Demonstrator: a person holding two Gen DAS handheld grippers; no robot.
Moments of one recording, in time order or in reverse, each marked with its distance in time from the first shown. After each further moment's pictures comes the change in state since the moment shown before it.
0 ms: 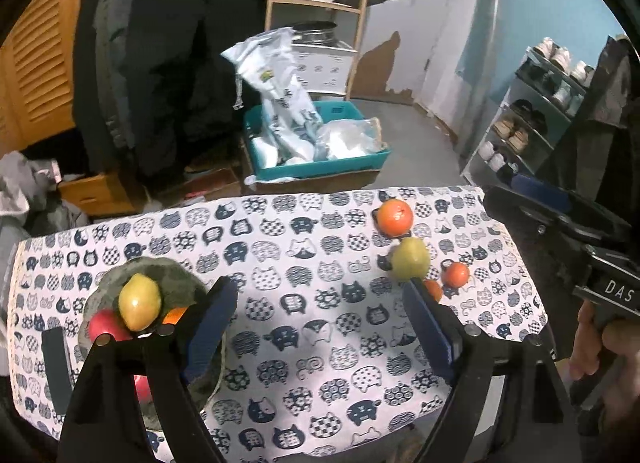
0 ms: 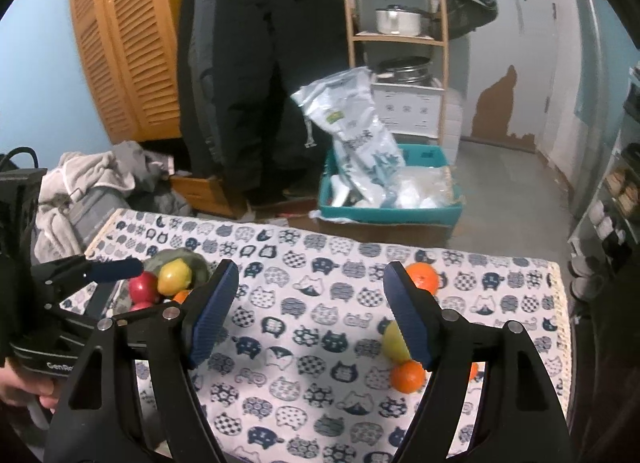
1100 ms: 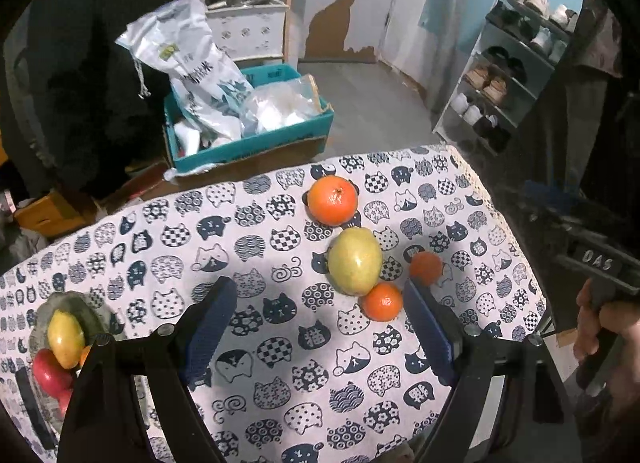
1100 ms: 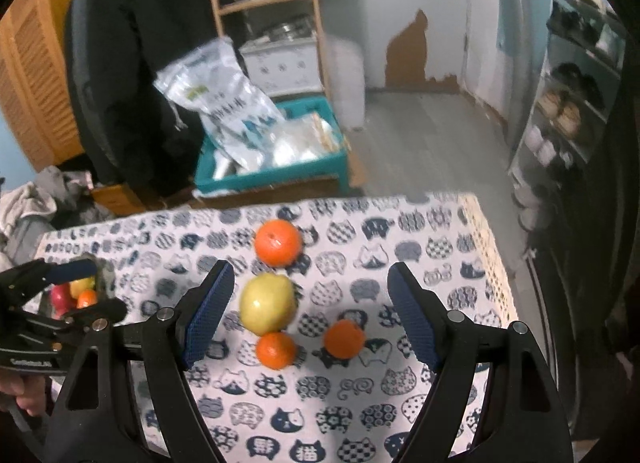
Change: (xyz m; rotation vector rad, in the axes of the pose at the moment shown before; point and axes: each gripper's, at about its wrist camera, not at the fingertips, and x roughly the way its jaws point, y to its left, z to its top) left arm 0.104 -0.092 0.020 0.117 0.136 -0.064; right arm 0.021 -0.160 -0.050 0.214 0.136 -0.199
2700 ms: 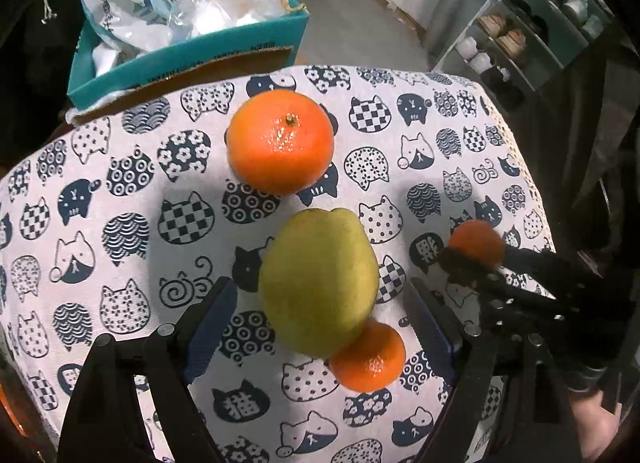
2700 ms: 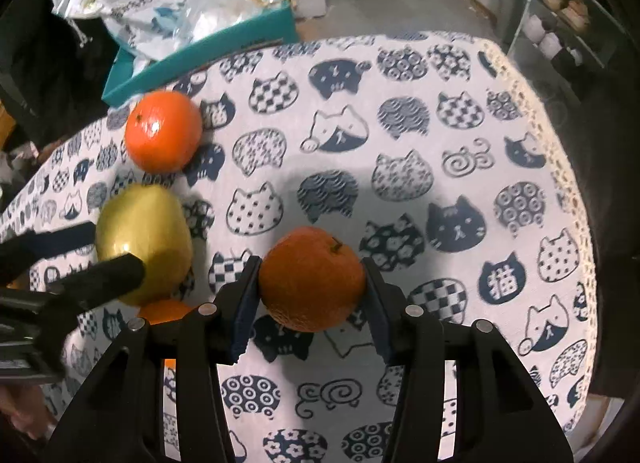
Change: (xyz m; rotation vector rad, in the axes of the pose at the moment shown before) left arm 0.173 -0.030 0.010 -0.050 0.257 -0.095; right arm 0.138 -0.056 -0.051 0.128 0.299 -0.072
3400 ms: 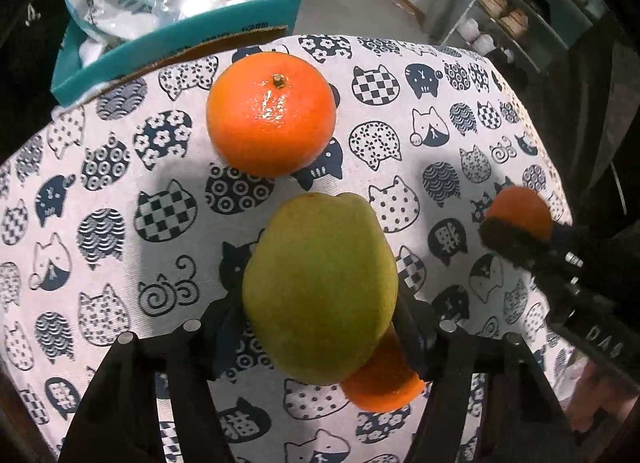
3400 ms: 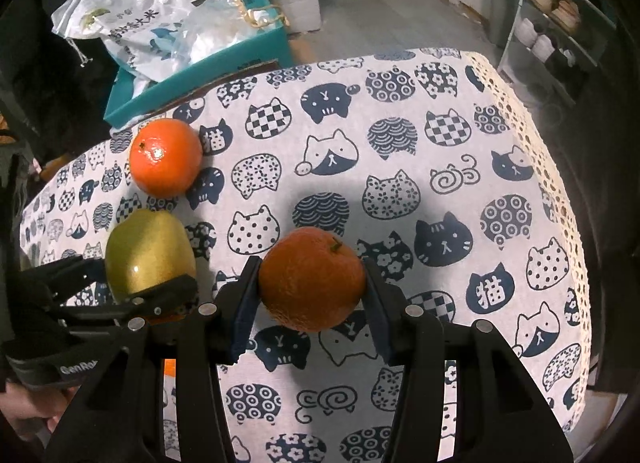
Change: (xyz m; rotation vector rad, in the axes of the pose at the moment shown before) left arm 0.025 -0.005 -0.008 0.053 0.021 0.043; right arm -0.011 0.003 0.004 0.008 -0.047 0.013
